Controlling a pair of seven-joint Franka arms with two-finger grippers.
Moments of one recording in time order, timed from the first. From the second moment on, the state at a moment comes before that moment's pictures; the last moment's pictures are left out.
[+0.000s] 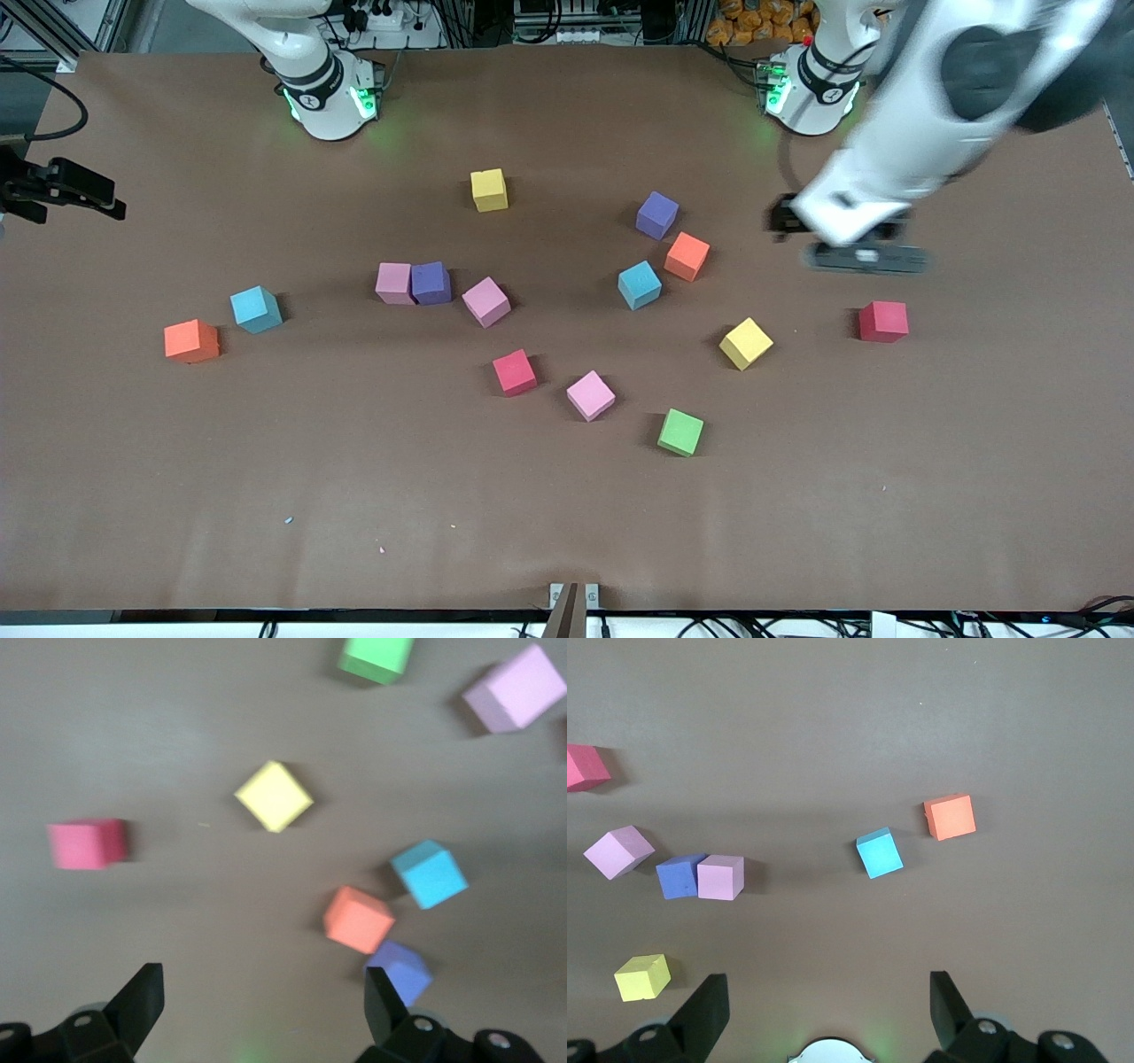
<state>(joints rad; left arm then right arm) -0.12 0.05 -0.38 -1.83 0.01 1.78 -0.45 -0.07 0.02 0.00 -1.49 0.01 1.39 -0.10</state>
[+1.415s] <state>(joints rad) -0.40 0.24 -0.54 -2.27 0.16 2.29 -0.76 -0.07 0.02 -0.01 -1.48 0.02 1.39 -0.05</state>
